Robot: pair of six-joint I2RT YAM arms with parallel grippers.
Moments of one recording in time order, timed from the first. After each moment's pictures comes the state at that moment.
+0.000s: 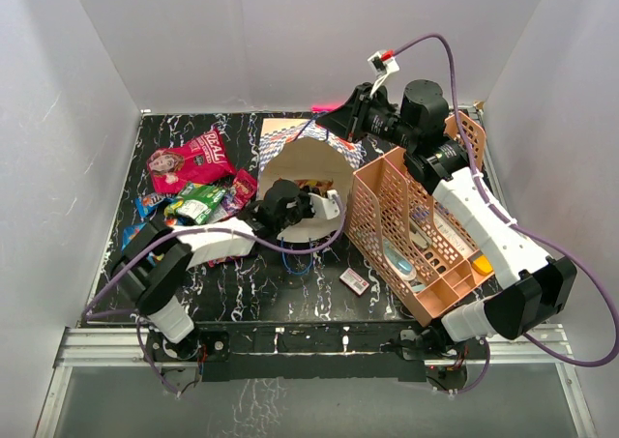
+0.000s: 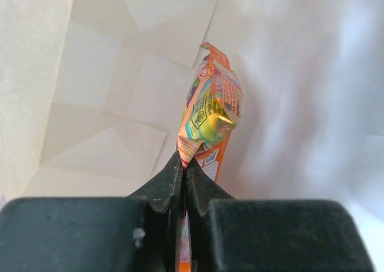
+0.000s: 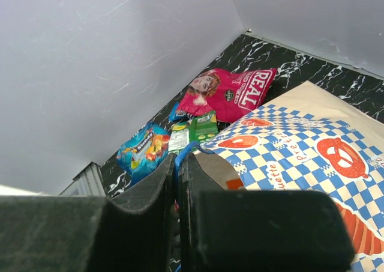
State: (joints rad) left arm -0.76 1.68 0.86 0.41 -0.12 0.93; right arm 0.44 1.40 1.48 -0.09 -0.54 0.46
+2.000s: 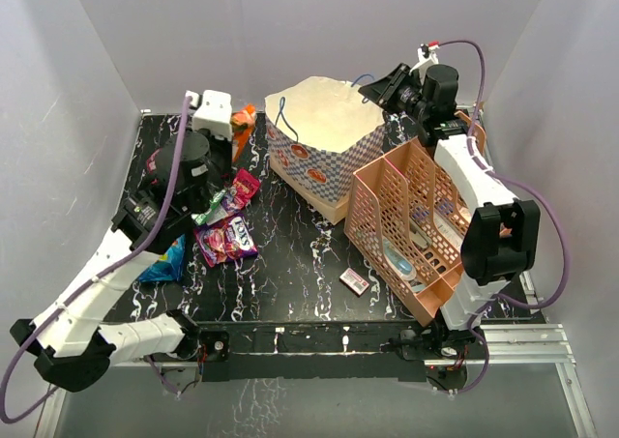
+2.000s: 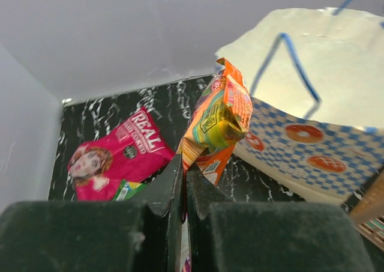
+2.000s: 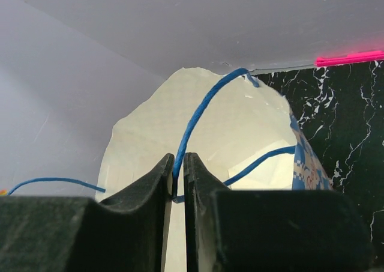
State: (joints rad) left arm -0.77 1.09 1.42 -0.50 -0.62 0.08; right arm 0.12 1.74 1.54 0.10 -0.47 0.78
